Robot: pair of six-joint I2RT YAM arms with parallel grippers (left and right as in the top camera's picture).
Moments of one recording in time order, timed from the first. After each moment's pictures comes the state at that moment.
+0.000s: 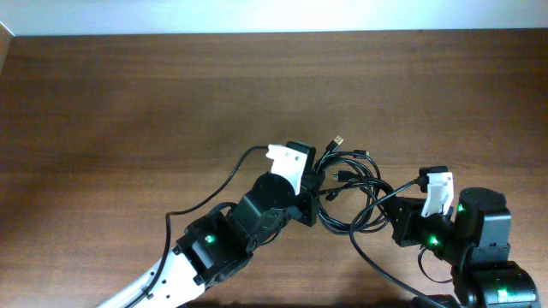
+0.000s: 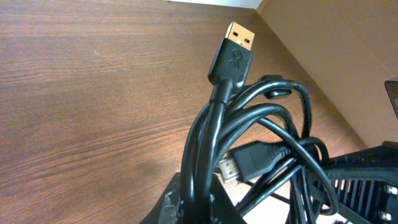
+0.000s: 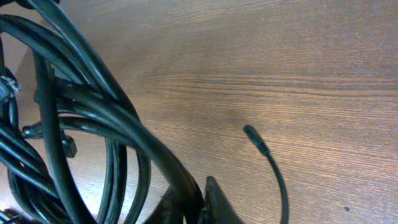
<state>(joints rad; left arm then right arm) -0.89 1.12 0.88 -0.22 -0.09 -0.51 0.05 0.63 0.72 -0.82 -0.44 0.23</state>
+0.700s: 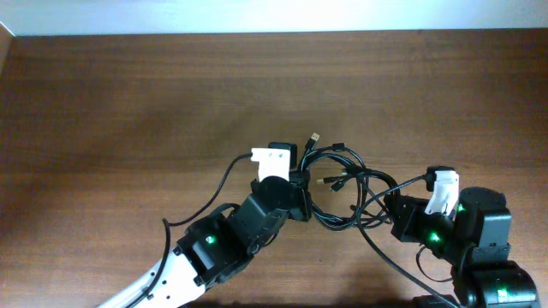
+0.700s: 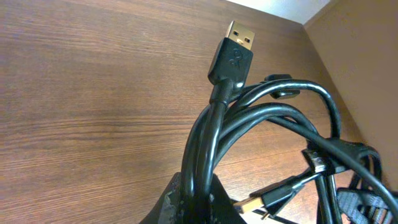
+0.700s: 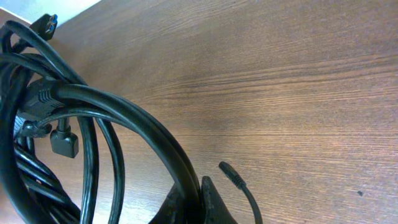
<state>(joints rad) -0.90 1.12 0.88 -0.32 -0.25 -0.71 0.05 0.63 0.72 -0.81 -0.40 0.39</state>
